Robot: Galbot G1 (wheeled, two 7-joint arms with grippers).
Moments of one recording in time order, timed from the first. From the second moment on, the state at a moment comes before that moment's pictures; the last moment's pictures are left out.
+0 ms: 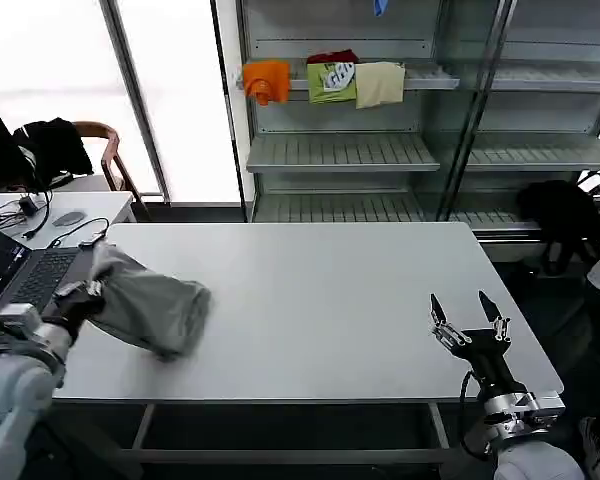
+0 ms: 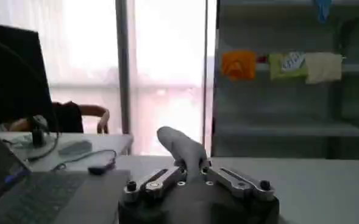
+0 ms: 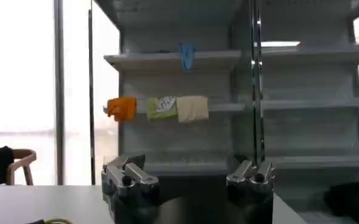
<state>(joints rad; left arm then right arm) 1.15 -0.83 -0.71 -1.83 -0.76 0.38 -0.08 -1.48 1.01 0.55 2.18 0.51 -0.02 0.21</state>
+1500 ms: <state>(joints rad) 0.93 -0.96 -0.01 -2.01 -0.25 0.38 -0.25 -1.39 1.05 0.47 2.13 0.50 -0.07 0.20</state>
